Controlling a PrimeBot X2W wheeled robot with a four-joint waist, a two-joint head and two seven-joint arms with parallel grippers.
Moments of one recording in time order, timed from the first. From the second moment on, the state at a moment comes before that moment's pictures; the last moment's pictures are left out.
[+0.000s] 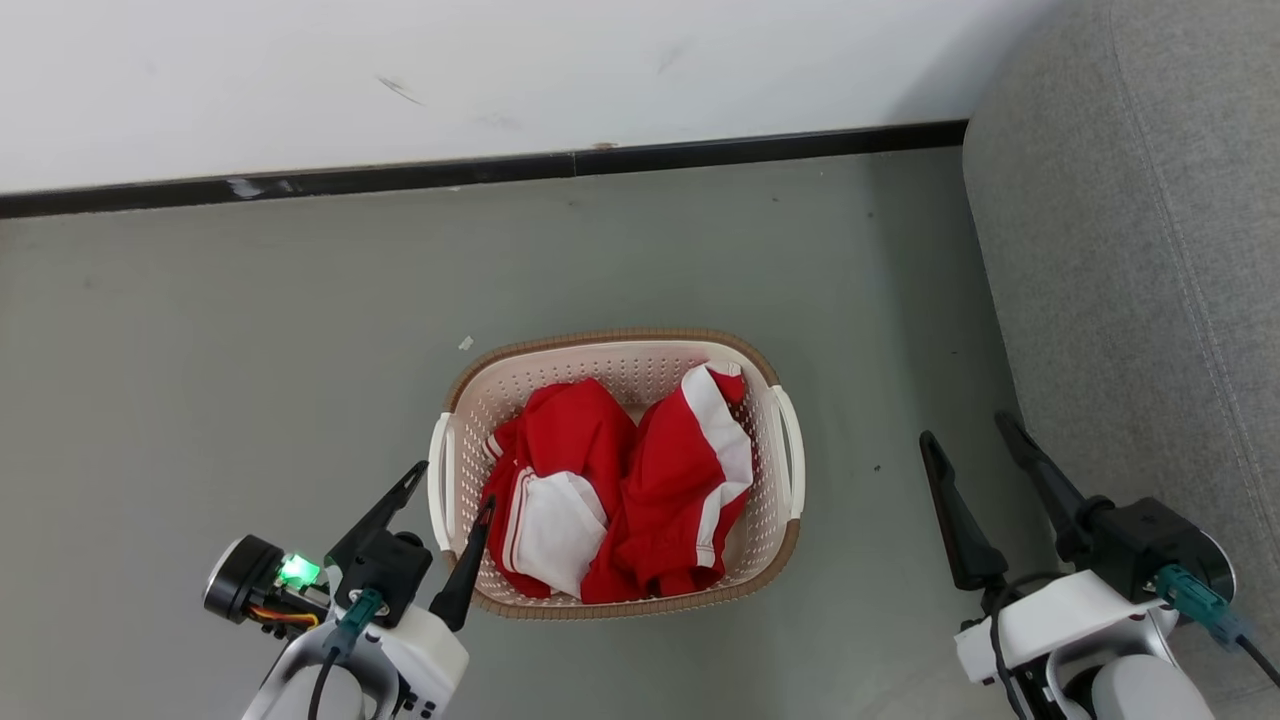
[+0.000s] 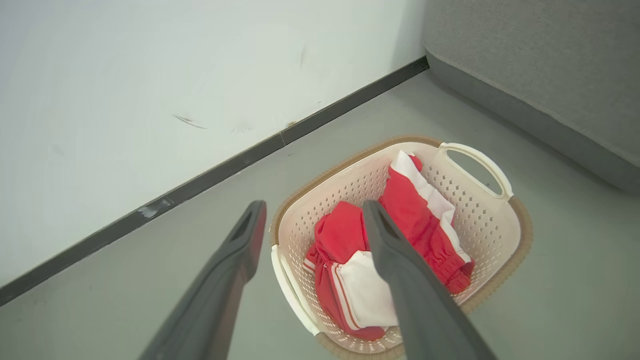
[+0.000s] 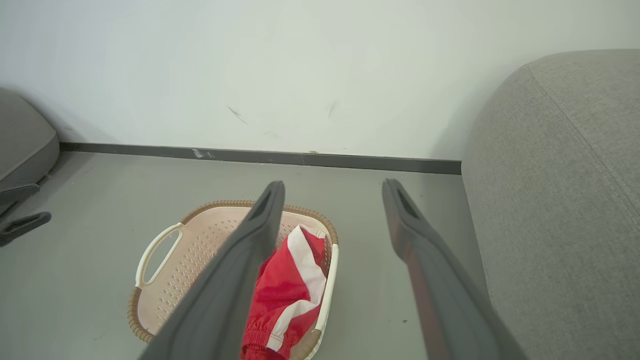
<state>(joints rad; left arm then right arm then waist) -0.29 0.12 -0.33 0.44 -0.02 -0.02 -0.25 -0.07 -0.04 0.05 0.06 0.03 0.12 -0.25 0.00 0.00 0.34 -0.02</state>
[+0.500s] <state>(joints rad) -0.42 0.11 -0.36 0.53 0.01 -0.04 -0.25 -0.10 -0.04 0.05 0.00 0.03 0.12 -0.25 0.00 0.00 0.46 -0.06</state>
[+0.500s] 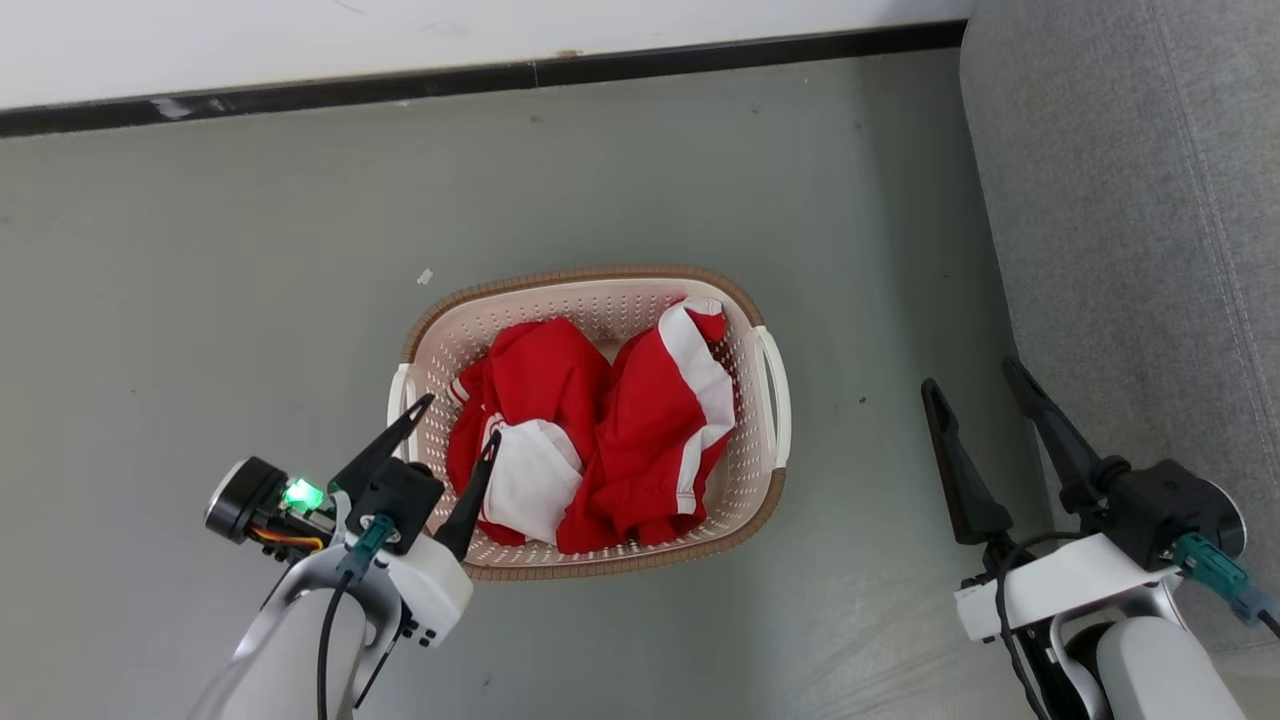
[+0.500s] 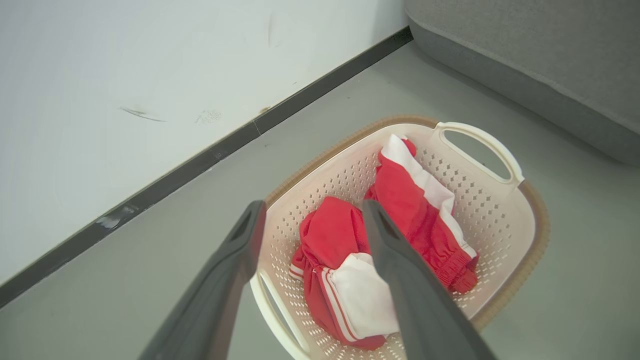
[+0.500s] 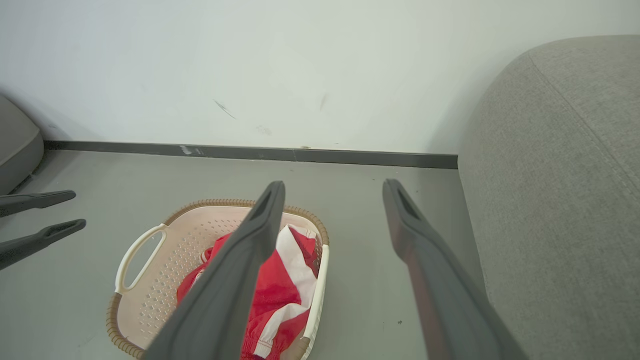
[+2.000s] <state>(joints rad) -0.78 0.14 -0.38 0.71 0.10 -0.05 -0.24 -0.34 -0.04 0.09 -0.09 0.12 0.12 -0.25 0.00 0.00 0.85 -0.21</state>
